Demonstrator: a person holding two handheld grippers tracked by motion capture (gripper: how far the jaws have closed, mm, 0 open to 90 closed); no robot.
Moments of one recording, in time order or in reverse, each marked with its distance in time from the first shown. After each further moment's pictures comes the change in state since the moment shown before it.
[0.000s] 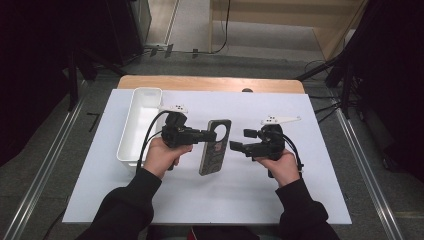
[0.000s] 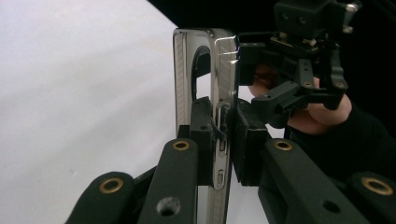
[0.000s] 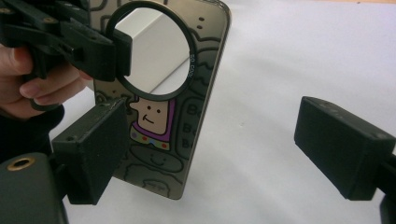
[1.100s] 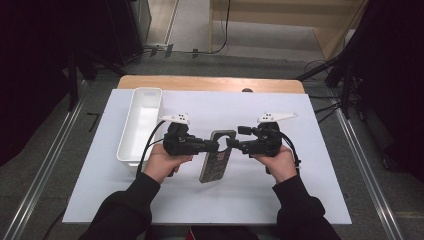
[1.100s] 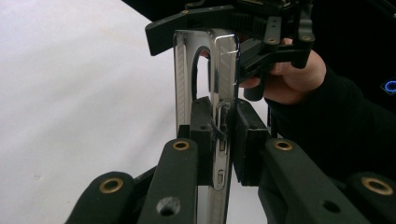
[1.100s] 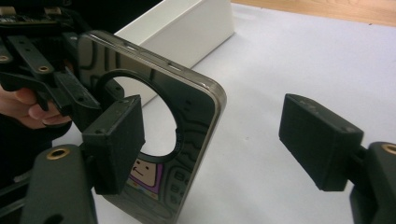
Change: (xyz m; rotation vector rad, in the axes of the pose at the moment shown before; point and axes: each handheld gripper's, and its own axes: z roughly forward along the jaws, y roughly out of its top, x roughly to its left) left arm -0.004 -0.017 0.006 0.021 -0.096 0.084; right arm 0.005 0.010 0.005 -0.008 0.016 -0.073
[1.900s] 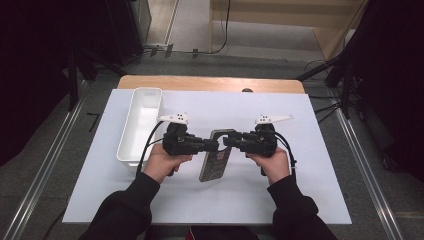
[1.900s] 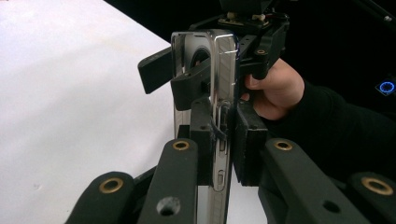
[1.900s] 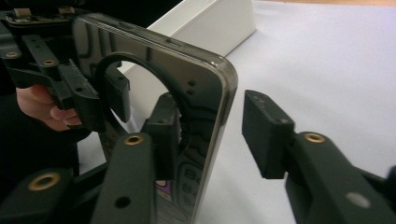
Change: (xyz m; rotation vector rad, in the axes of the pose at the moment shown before) left arm 0.001 0.000 -0.002 -0.022 -0.012 0.022; right arm -0.007 -0.009 0.013 -0.017 0.105 0.051
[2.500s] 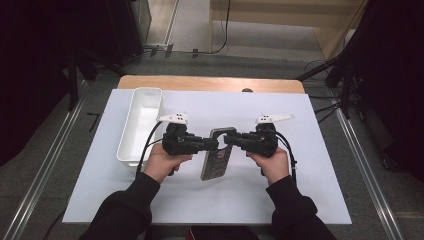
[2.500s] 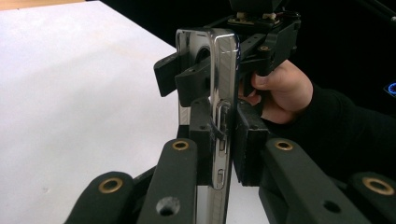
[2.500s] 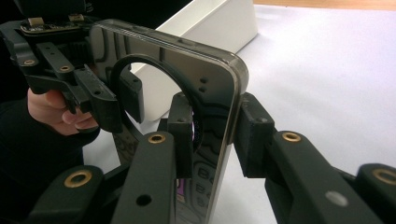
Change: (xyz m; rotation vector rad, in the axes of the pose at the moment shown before) left arm -0.001 0.000 -0.001 -0.017 0.021 0.016; right arm 0.005 0.003 -0.003 -0.012 0.005 0.006
